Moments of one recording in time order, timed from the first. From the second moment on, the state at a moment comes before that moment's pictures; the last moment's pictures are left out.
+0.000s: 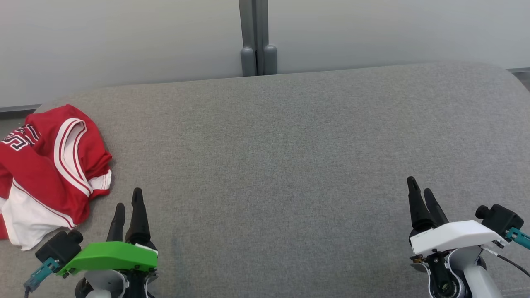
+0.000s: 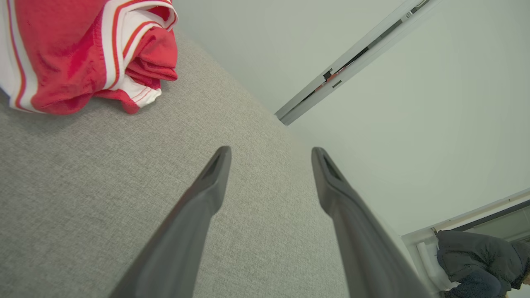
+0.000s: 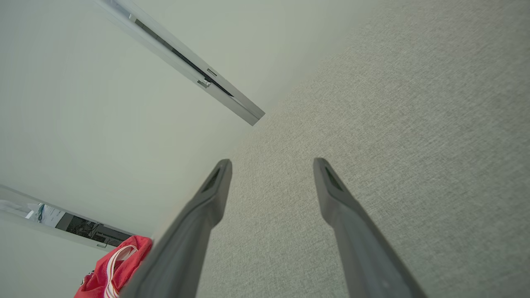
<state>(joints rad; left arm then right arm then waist) -0.08 0.04 -0.01 0.24 -0.89 -0.03 -0.08 -0.09 -0.04 -0.02 0.26 0.84 0.13 -0.08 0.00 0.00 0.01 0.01</state>
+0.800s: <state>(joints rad) -0.08 0.05 -0.07 0.27 -0.53 -0.01 -0.15 -0.11 -0.04 0.02 0.32 0.51 0.13 -0.14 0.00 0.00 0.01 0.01</state>
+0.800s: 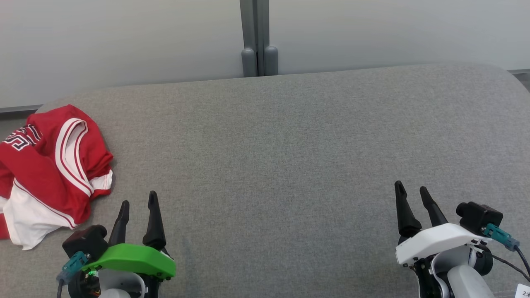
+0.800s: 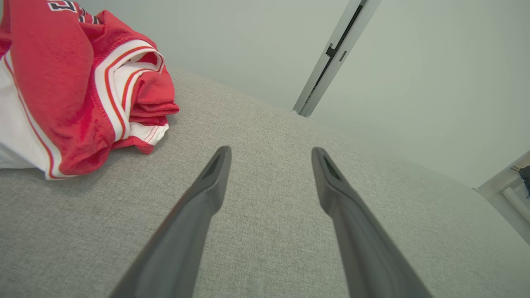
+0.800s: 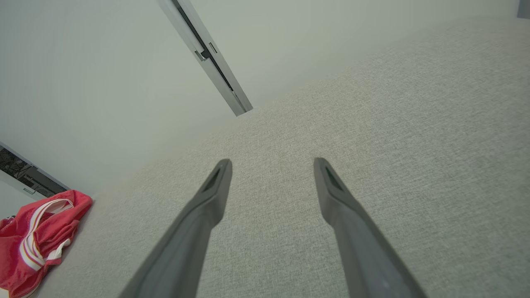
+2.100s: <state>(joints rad) -0.08 0.05 -0.10 0.27 -0.28 0.00 -0.23 -0.13 -0.05 0.05 0.36 0.16 0.13 -0.23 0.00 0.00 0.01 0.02</state>
